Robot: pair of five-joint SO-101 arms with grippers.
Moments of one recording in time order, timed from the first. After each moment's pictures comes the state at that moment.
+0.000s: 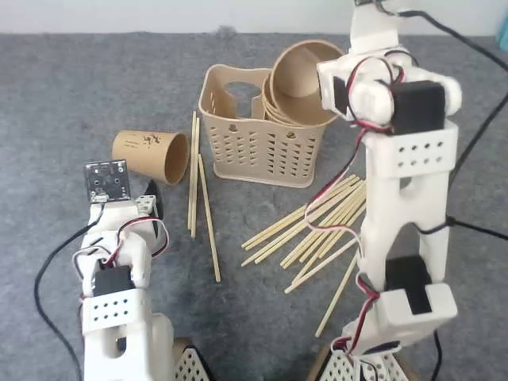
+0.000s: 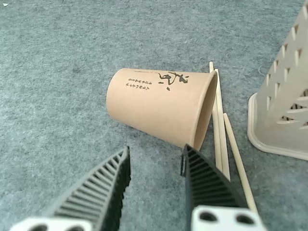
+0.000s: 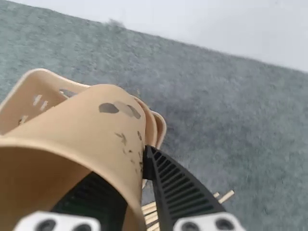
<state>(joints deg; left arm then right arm) -18.3 -64.0 84.4 27.6 0.6 -12.7 6.8 -49.9 94.1 3.9</state>
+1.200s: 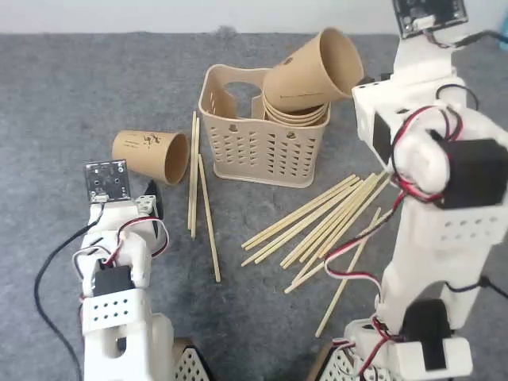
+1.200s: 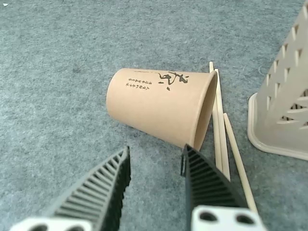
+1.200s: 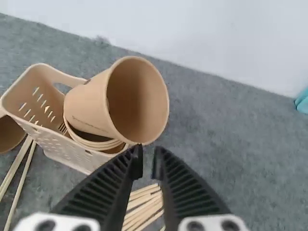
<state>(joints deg) -18.3 -64.0 84.4 27.6 0.6 -9.2 -9.7 -47.3 100.7 9.7</state>
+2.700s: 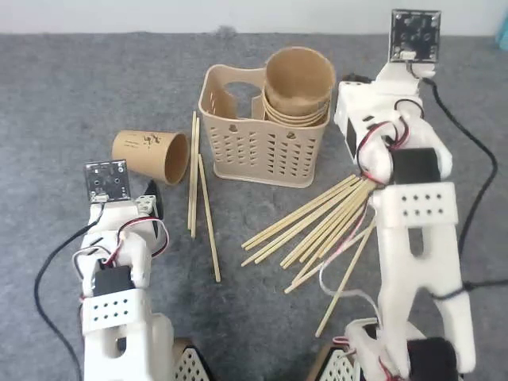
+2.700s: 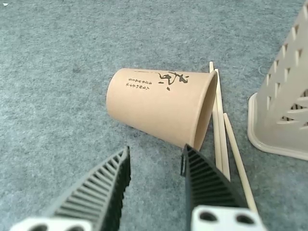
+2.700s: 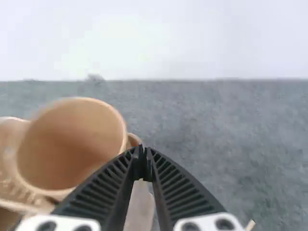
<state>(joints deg) -18.3 -64.0 84.4 27.6 0.6 -9.8 -26.1 11.6 49.1 -5.7</state>
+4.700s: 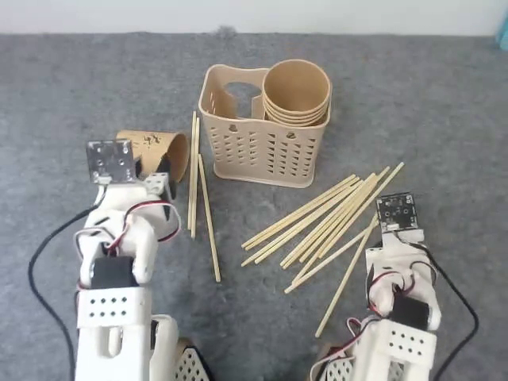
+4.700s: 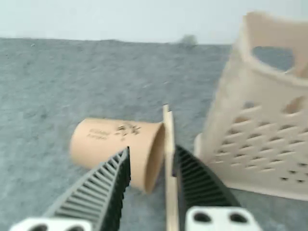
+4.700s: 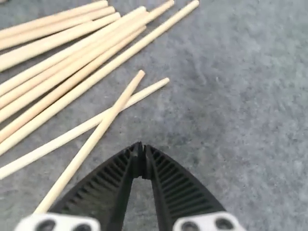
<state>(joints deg) -8.4 -64.0 68.7 37.4 6.2 13.2 -89.7 95.6 49.8 23.4</state>
